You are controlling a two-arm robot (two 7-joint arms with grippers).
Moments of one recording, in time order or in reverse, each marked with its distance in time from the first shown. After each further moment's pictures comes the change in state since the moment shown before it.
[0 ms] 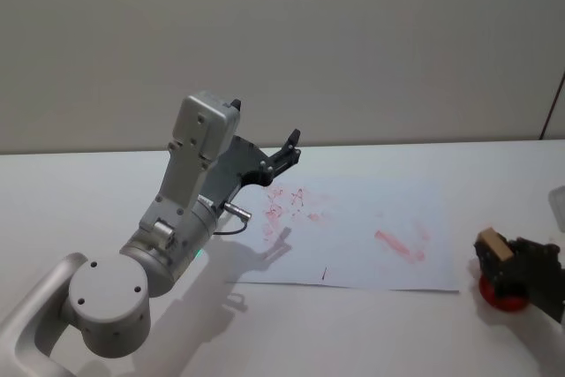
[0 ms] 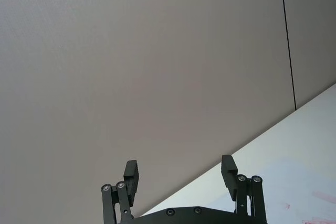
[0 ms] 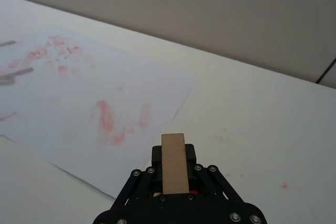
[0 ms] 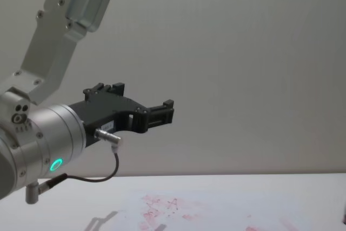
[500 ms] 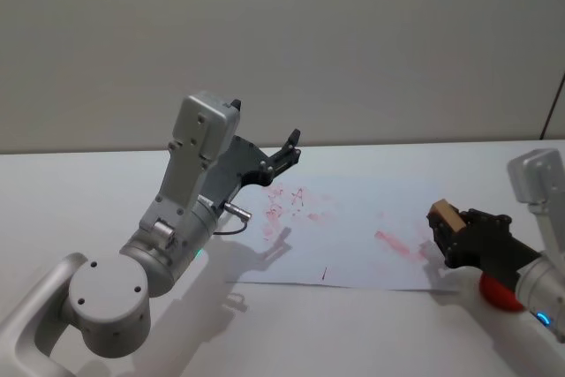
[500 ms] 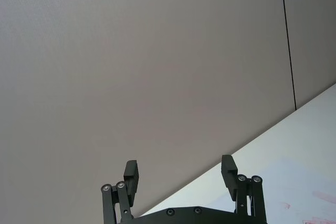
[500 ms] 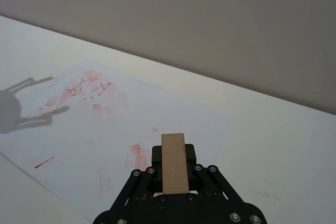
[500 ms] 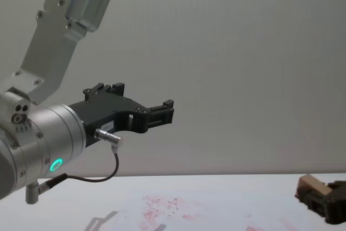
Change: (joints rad) left arm 0.000 0.000 0.000 0.000 0.000 0.000 0.000; right arm 0.114 -0.095 -0.046 0.066 -0.023 -0.020 0.063
